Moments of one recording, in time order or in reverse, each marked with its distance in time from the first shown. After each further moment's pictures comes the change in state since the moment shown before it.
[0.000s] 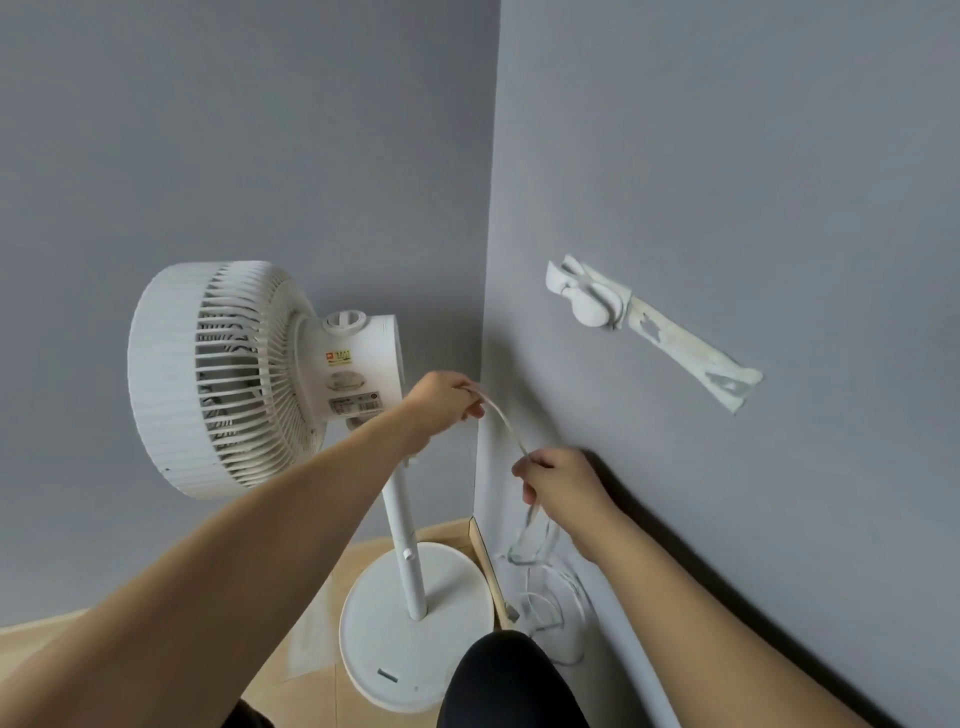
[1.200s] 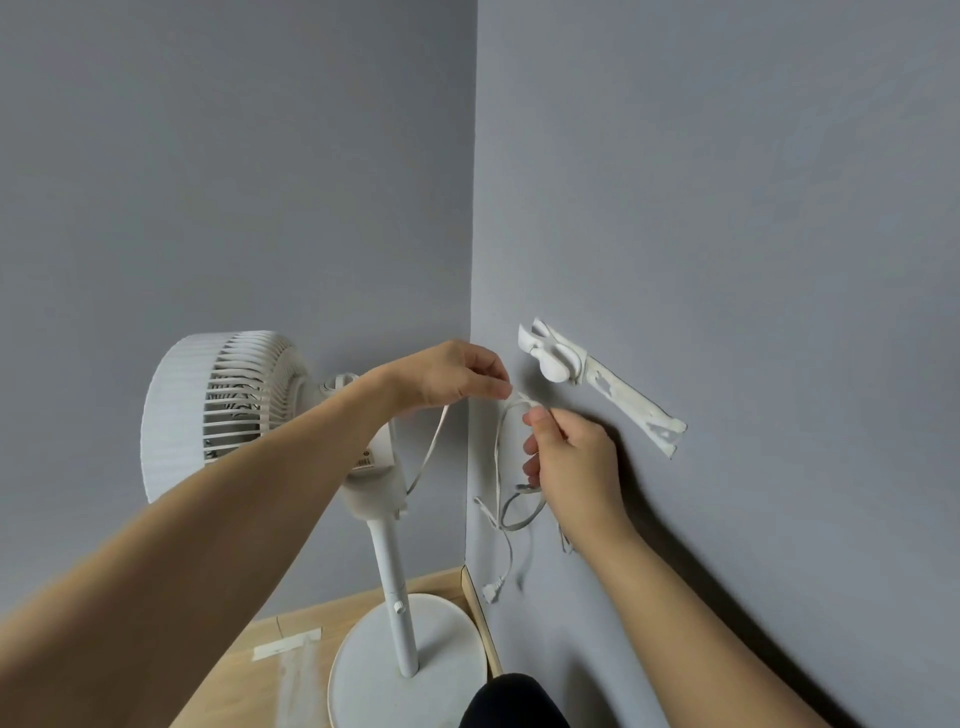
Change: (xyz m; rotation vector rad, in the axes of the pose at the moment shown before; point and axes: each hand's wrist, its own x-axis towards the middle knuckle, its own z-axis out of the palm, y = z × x) left_hand -0.027 0.110 -0.041 0.187 -0.331 0.362; right_hand -0.035 -0.069 -0.034 0.209 0.349 -0.420
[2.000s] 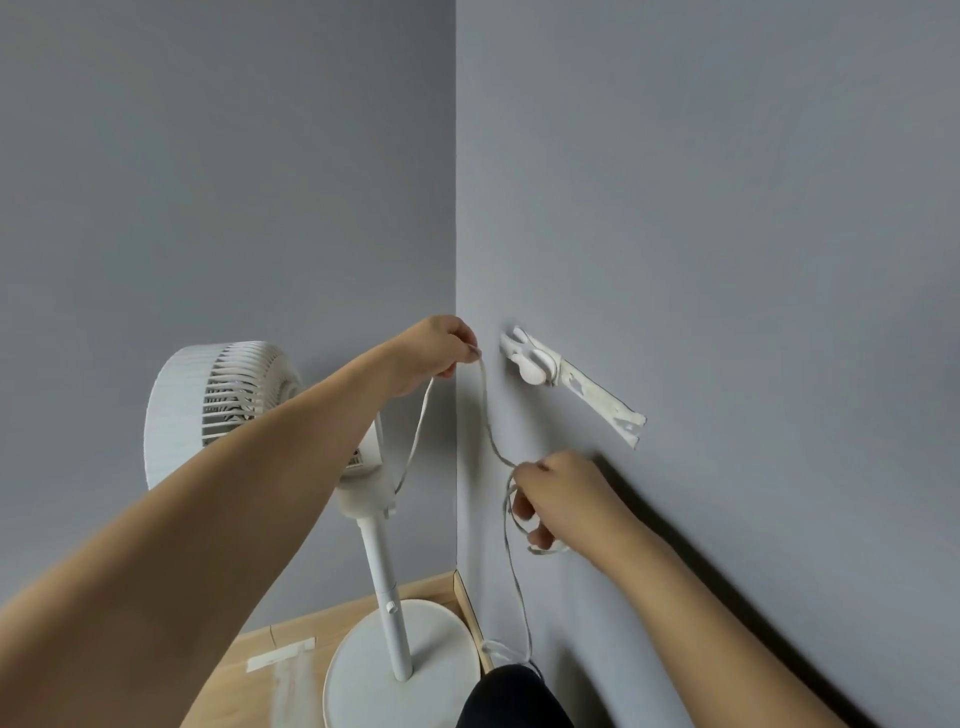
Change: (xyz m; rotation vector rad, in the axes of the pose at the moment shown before) left_hand 0.018 0.019 -0.009 -0.078 0.288 -0.138; right_hand -0.033 -0.024 -0.036 -0.274 -0.374 0.315
